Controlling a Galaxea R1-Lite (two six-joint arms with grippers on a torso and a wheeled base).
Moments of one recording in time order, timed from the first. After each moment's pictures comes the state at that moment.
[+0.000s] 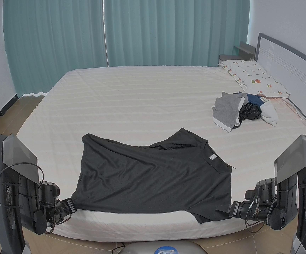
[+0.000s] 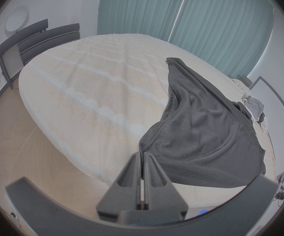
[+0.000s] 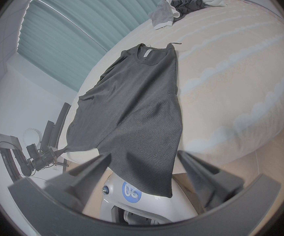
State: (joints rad) left arm -0.04 2.41 -0.13 -1.49 0.11 -0.50; right arm 0.22 2.43 -0.14 -1.55 0.30 0.55
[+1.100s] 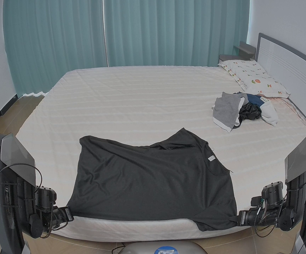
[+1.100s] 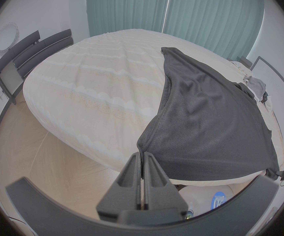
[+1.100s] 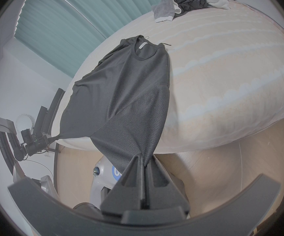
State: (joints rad) left arm -0.03 2.40 -0.03 -1.49 0.13 -0.36; right arm 0.19 2.33 -0.02 -1.42 0.30 0.40
